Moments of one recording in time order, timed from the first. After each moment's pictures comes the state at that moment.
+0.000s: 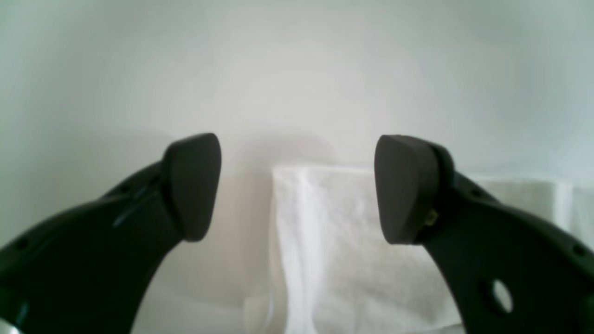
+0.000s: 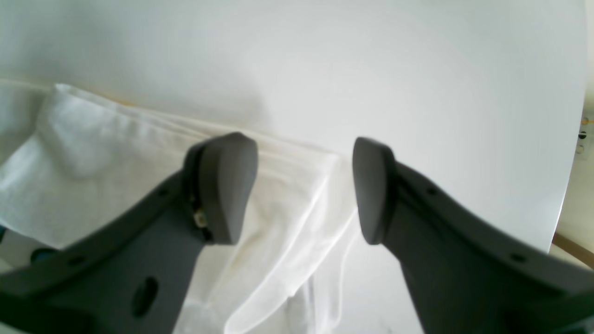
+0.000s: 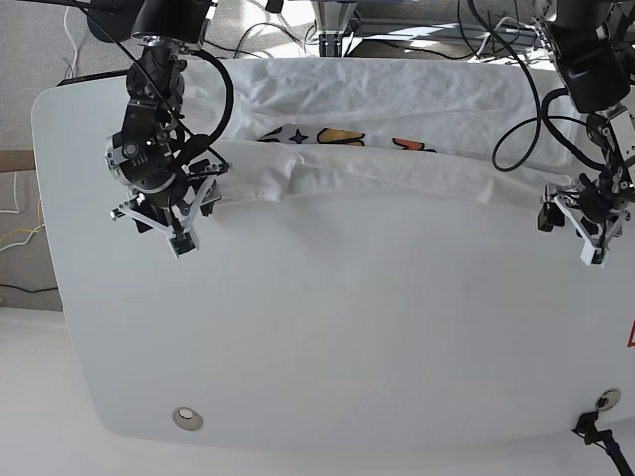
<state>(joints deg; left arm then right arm) -10.3 -24.7 -27.1 63.8 -11.4 -41.8 43.4 -2.7 2.5 12.7 108.2 -2.3 31.5 -63.8</state>
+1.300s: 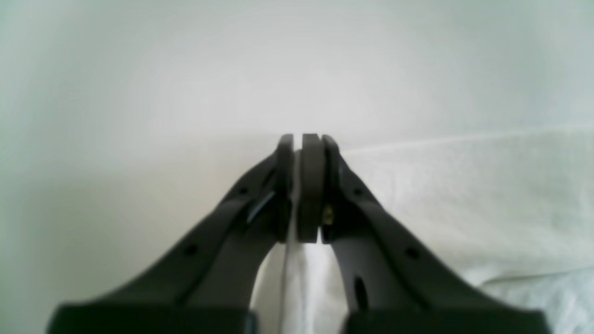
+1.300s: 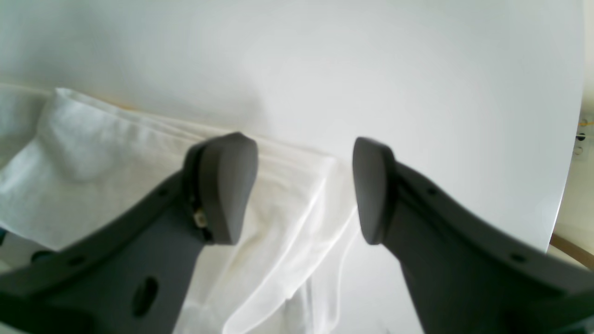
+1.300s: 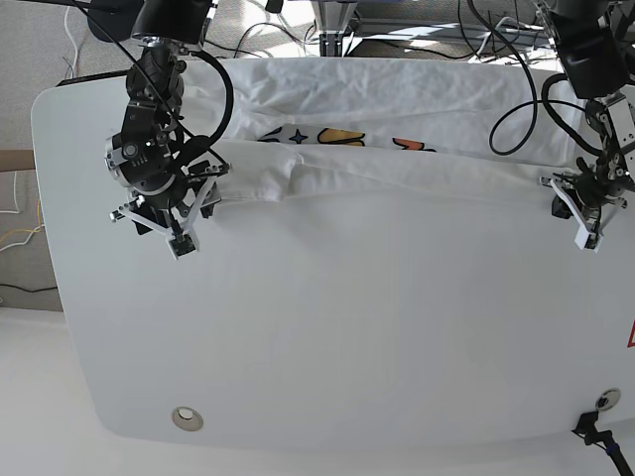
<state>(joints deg) -5.1 -25.4 -25.2 69.0 -11.6 -41.8 43.6 -2.3 2.5 12.7 108.2 -2.2 31.5 -63.8</state>
